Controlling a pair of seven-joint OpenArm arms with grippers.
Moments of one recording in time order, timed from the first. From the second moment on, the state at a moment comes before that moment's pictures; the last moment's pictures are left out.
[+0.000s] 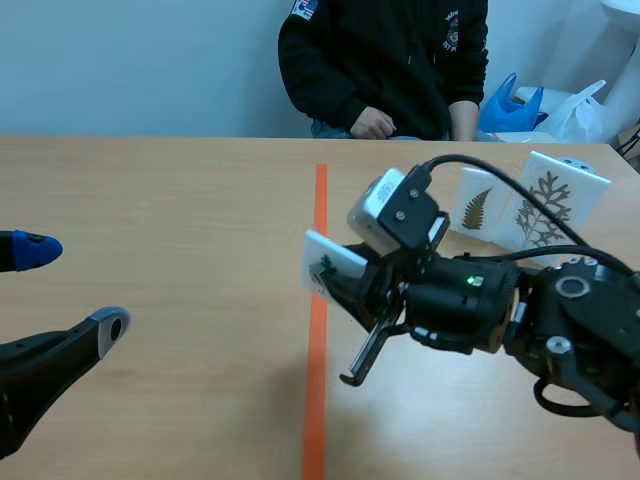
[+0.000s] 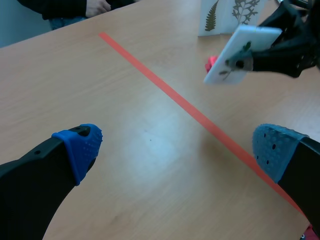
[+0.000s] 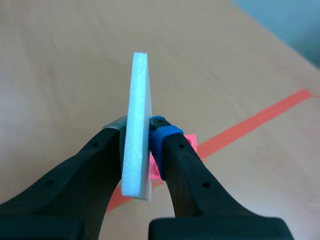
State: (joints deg) left arm 39.7 -27.2 -18.6 111.4 -21.1 -45.0 -1.8; right arm -3.6 24.5 -24.5 88.6 1.8 30.1 10.3
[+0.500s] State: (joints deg) left arm 39.7 -27.2 -18.6 111.4 -21.1 -45.0 -1.7; right arm -12.2 24.8 2.5 96.7 19.3 33.1 -2.2
